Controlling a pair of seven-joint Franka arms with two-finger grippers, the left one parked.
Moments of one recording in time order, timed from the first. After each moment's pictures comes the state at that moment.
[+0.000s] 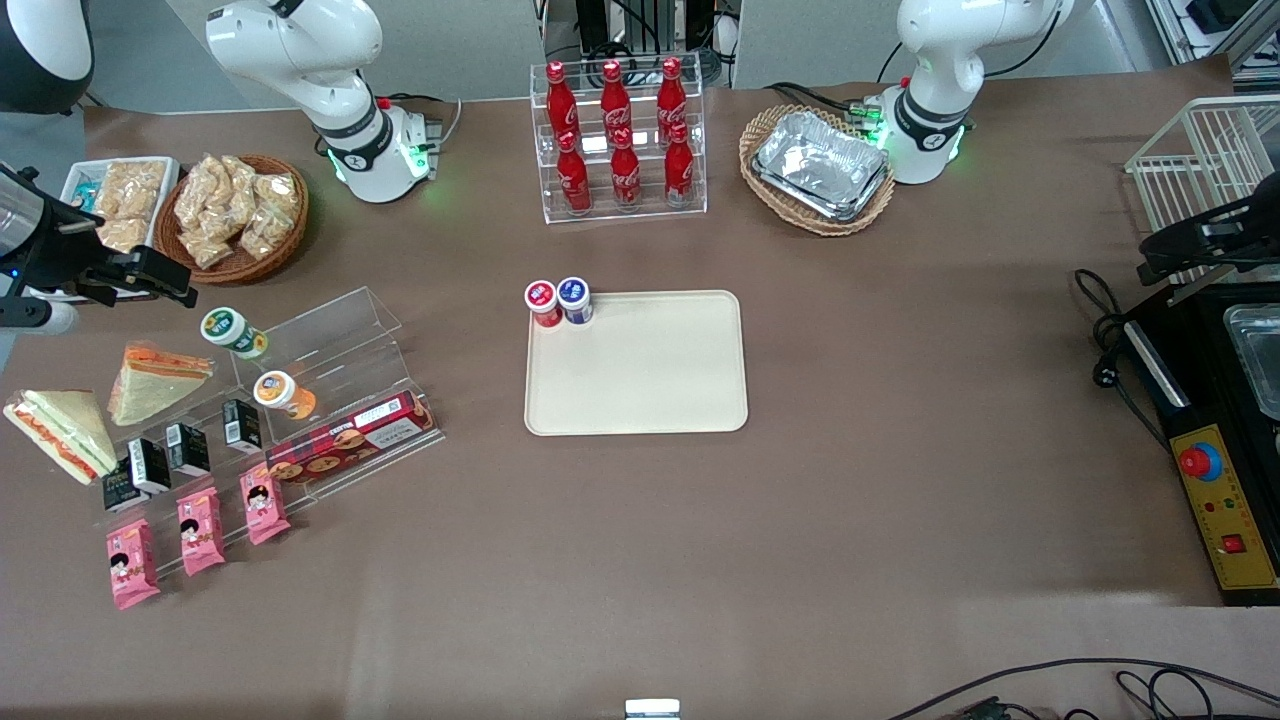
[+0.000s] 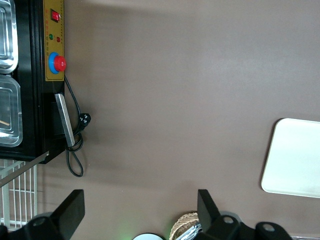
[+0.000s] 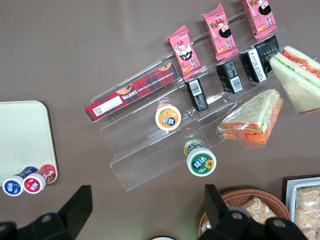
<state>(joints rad) 0.06 -0.10 -0.09 -1.72 -0.01 1.56 0.03</state>
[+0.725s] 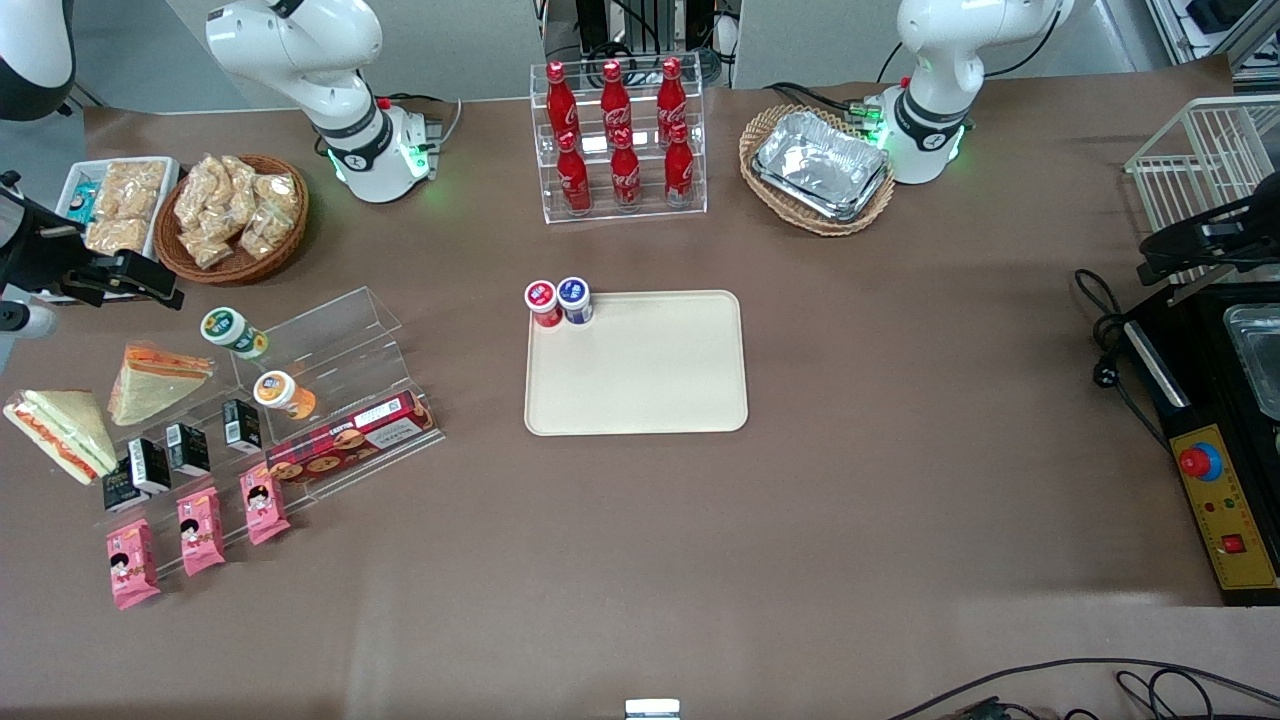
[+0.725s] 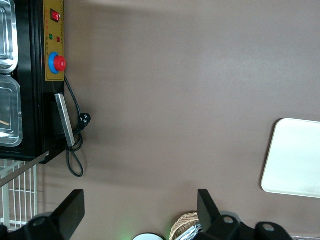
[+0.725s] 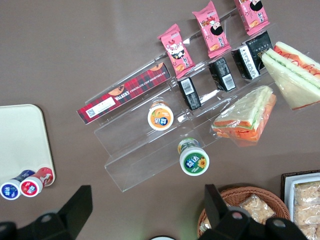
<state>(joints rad) 0.06 -0.09 -0.12 -1.72 -0.01 1.56 0.03</state>
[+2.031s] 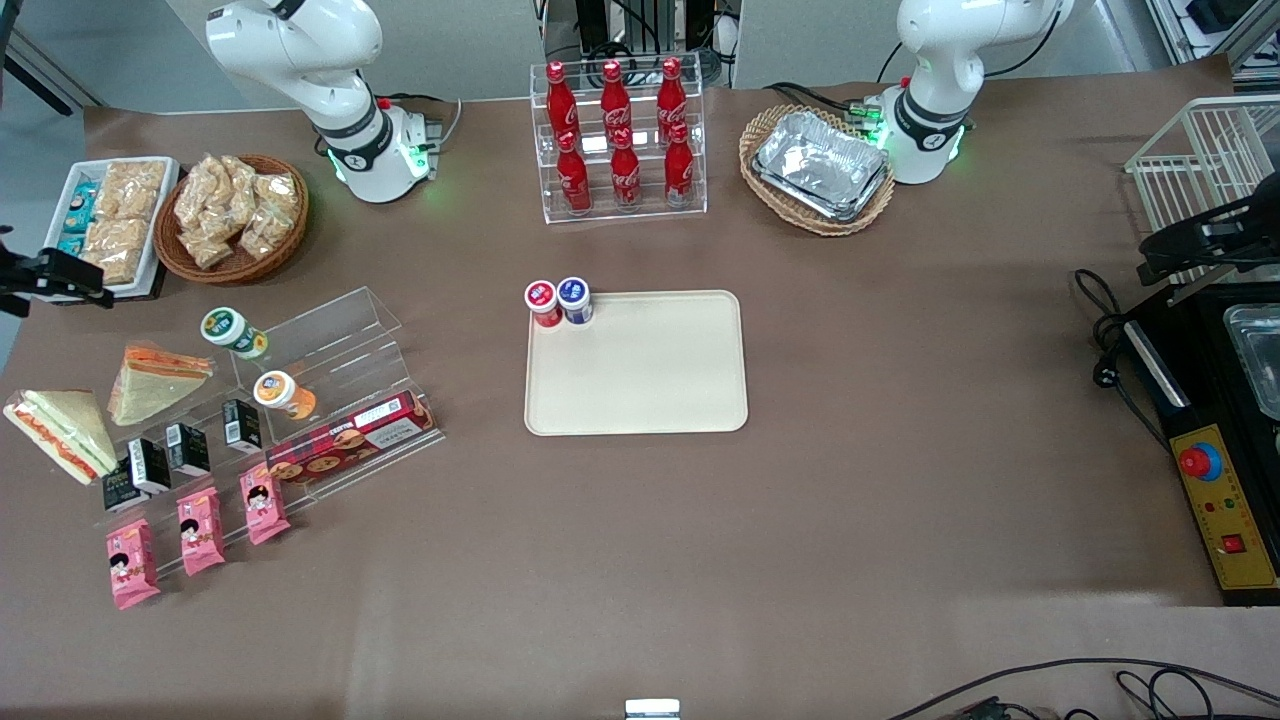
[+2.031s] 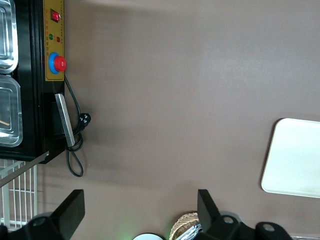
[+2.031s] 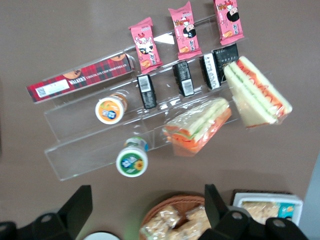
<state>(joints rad) 0.05 -0.06 -0.28 -1.72 -0.06 1.59 -0.33</state>
